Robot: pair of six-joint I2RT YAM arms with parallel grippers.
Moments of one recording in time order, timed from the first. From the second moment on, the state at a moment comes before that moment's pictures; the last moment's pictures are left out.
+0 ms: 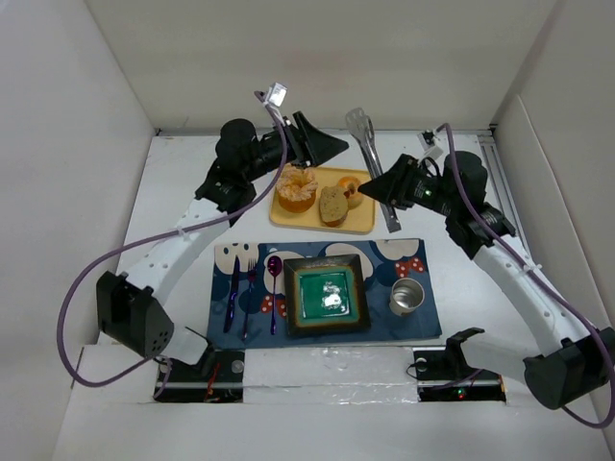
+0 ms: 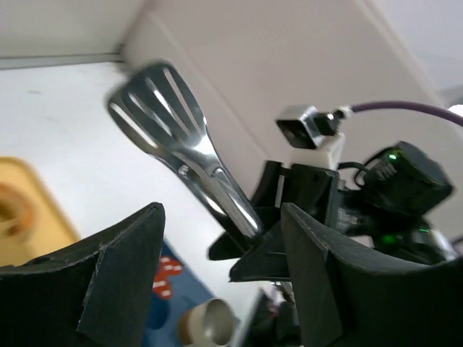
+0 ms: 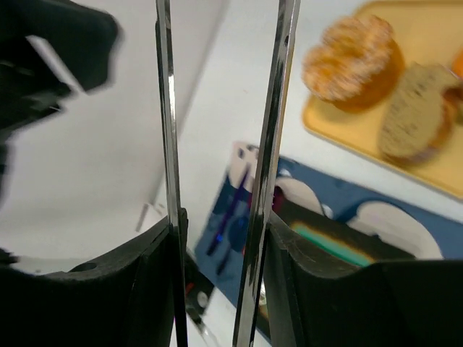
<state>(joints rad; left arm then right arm) -0.52 1.43 1.34 0.19 0.52 -0.83 0.37 1.13 1.09 -0.17 -0.49 0.75</state>
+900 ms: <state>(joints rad) -0.50 1.17 1.20 -0.23 0.19 -0.50 0.39 1.48 1.08 -0.67 -0.41 0.52</state>
